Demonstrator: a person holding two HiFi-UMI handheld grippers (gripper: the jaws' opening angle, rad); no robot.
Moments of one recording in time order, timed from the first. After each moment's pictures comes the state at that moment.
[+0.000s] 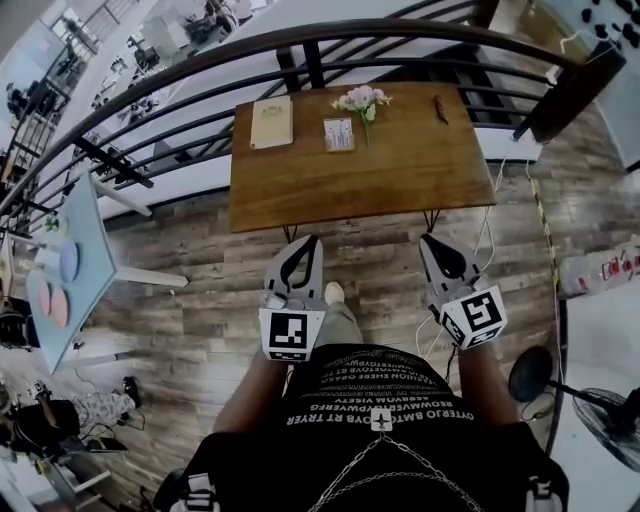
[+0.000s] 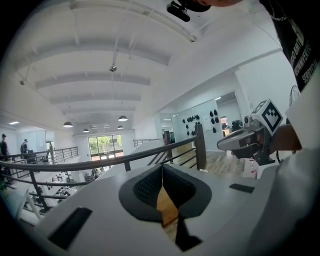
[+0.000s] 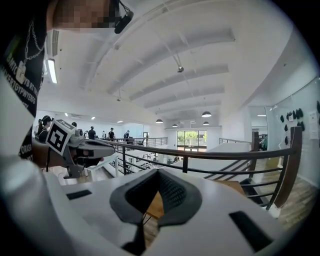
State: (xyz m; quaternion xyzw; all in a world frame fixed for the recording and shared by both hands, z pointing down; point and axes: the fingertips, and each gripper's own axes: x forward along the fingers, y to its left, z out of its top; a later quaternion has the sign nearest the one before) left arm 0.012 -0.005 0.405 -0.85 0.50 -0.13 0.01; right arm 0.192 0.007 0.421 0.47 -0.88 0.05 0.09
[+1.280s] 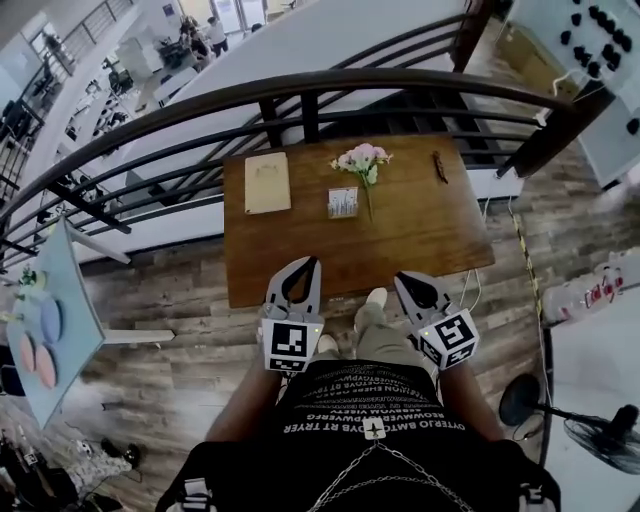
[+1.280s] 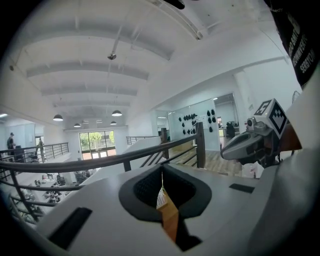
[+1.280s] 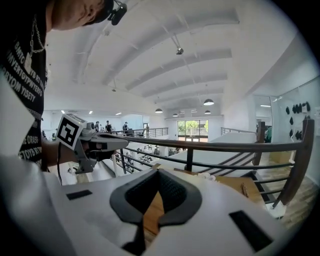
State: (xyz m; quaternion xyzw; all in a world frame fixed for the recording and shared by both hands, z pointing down) left arm -0.043 -0.193 0.433 -0.88 0.46 -0.14 -0.01; right arm 0.106 -0.150 0.461 0.46 -0.87 0.10 0.14
